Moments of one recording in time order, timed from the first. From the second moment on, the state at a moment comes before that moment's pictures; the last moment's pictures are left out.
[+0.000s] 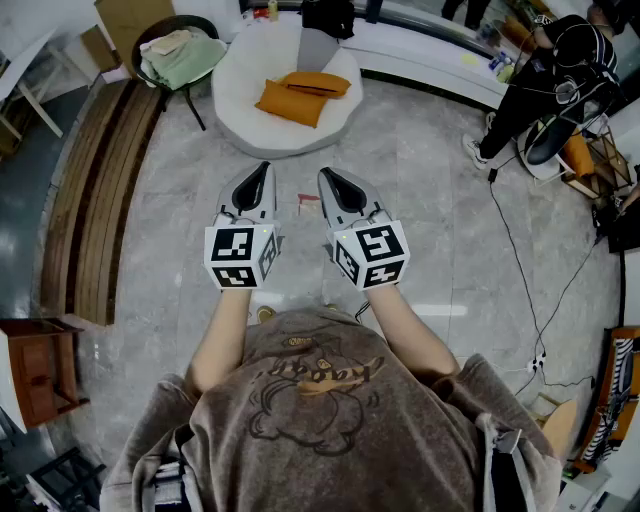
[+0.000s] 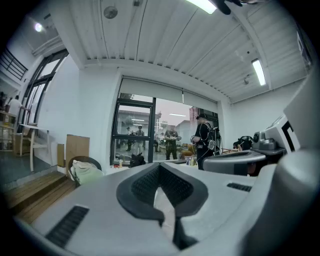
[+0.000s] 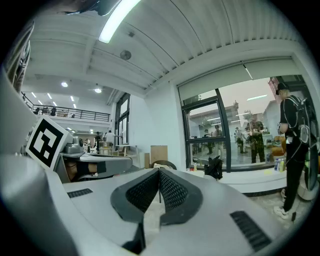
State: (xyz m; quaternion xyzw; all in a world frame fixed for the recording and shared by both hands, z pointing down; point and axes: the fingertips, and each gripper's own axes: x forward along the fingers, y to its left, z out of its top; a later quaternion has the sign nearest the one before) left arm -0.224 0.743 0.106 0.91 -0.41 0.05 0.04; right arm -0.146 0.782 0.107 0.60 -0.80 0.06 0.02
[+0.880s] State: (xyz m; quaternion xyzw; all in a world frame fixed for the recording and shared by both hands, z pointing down) left arm -0.182 0.716 0.137 0.89 -0.44 0.06 0.05; right arm -0.067 0.762 0.142 0.56 -0.83 0.08 0.01
